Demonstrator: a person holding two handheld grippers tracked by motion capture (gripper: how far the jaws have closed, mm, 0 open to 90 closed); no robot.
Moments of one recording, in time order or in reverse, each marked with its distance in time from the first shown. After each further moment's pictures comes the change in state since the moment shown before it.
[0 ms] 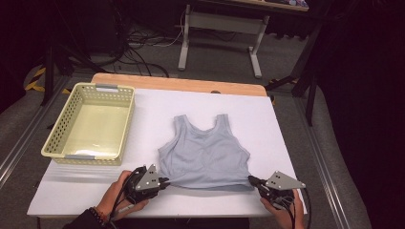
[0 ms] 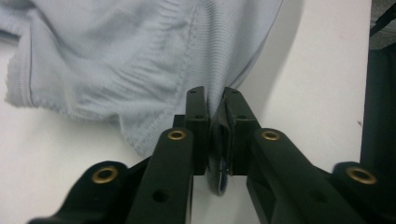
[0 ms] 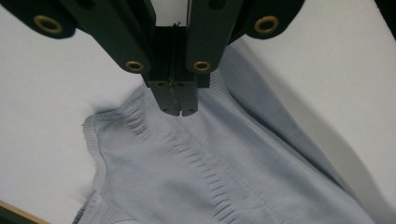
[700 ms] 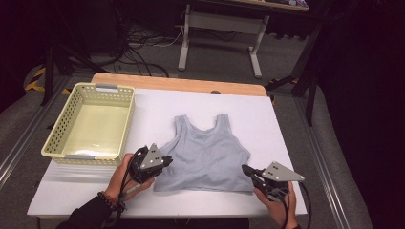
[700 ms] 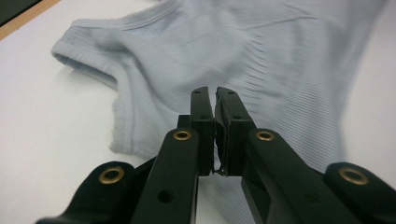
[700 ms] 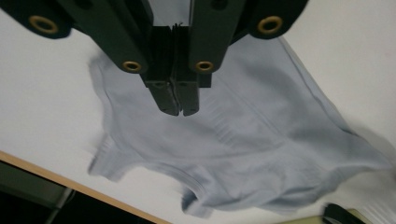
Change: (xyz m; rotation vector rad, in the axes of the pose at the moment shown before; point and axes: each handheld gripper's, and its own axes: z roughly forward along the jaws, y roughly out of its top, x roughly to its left) left arm 0.041 0.029 0.013 -0.077 0.135 -0.063; right arm 0.010 0.043 0.011 -0.116 -0.006 0.035
